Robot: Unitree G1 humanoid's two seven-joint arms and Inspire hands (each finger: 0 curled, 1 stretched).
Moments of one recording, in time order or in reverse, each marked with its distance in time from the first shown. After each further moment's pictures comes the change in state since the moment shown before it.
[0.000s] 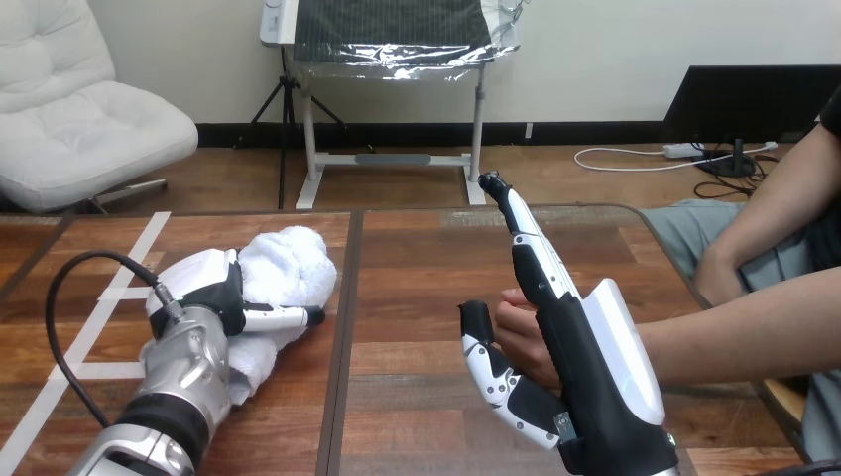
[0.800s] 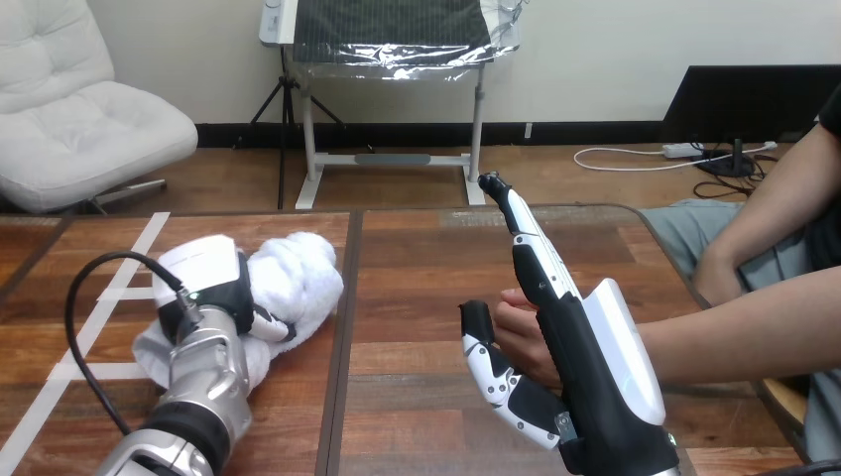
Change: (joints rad) left arm 0.000 -0.045 -0.085 0.039 0.044 0.036 0.231; right arm 0.000 0.000 -0.002 0.000 0.000 0.000 0.000
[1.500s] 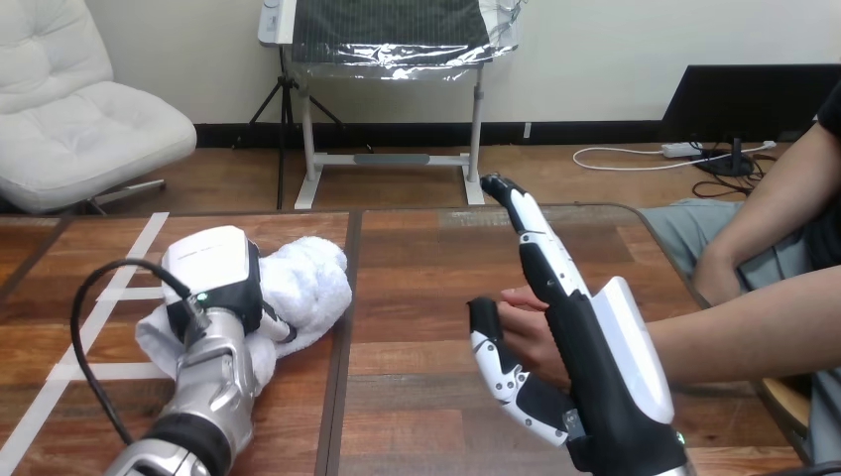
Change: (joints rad) left arm 0.030 -0.003 -0.001 0.005 -0.010 -0.091 0.121; right arm 0.000 0.000 -0.023 0.000 0.003 -0.006 0.000
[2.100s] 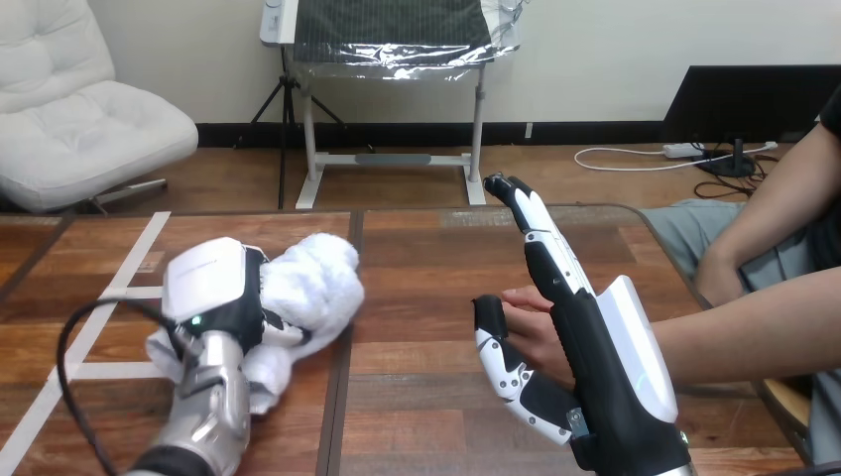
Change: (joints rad) left arm 0.082 0.010 0.053 -0.002 -0.077 -0.218 0.109; right arm 0.000 0.000 -0.004 0.000 0.006 -0.003 0.000
